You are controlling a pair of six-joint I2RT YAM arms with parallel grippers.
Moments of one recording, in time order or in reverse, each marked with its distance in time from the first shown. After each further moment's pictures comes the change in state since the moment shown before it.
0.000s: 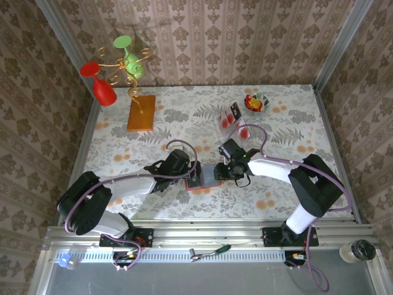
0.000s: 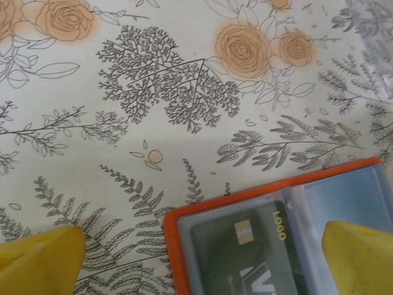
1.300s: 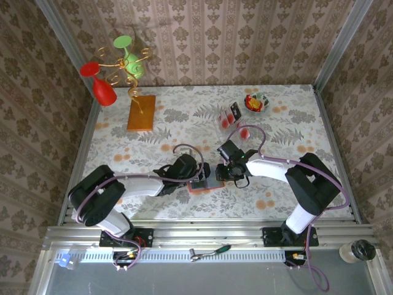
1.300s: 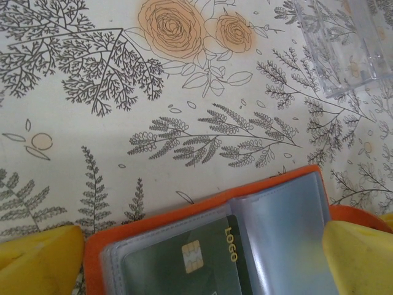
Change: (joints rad) left arm -0.083 0.095 -0.020 0.181 0.025 -0.141; right arm 0.006 0.011 -0.003 0.008 0.035 0.024
